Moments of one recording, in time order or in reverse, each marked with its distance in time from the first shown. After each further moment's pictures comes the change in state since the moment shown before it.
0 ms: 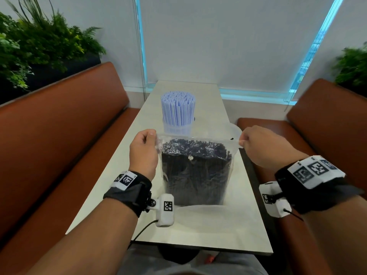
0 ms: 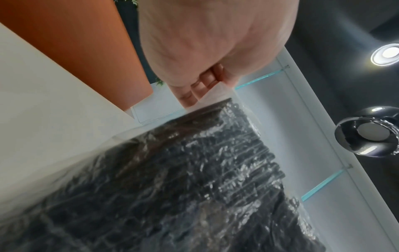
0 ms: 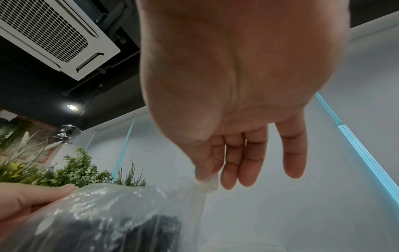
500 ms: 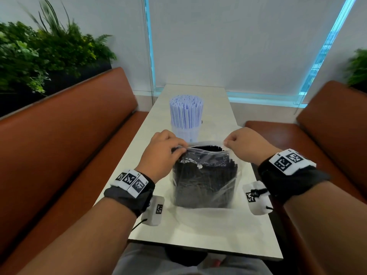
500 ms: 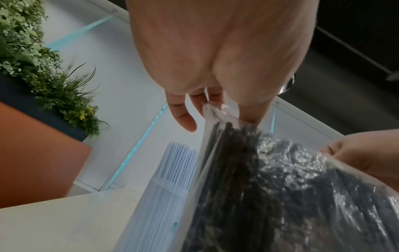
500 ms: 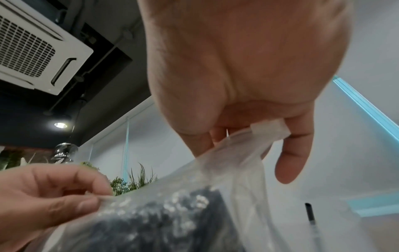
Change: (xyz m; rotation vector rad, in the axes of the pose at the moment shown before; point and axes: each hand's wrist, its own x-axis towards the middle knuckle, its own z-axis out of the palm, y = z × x) left_hand -0.016 0.036 -0.015 0.826 -0.489 0.579; right_hand 0.029 -0.038 0.021 0.310 -0.109 -0.015
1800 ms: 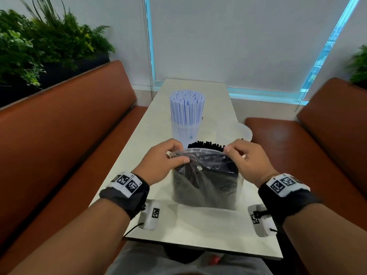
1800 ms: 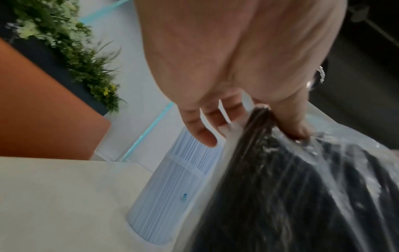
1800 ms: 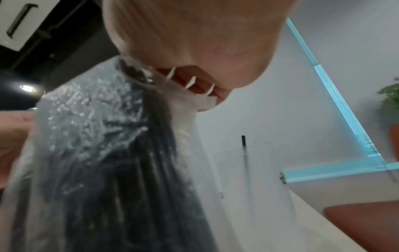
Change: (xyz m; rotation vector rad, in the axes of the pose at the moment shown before) left_hand -0.012 -0.023 0.014 -0.434 -0.154 -0.185; right_hand -0.025 0.034 0.050 0.361 0.306 -0.386
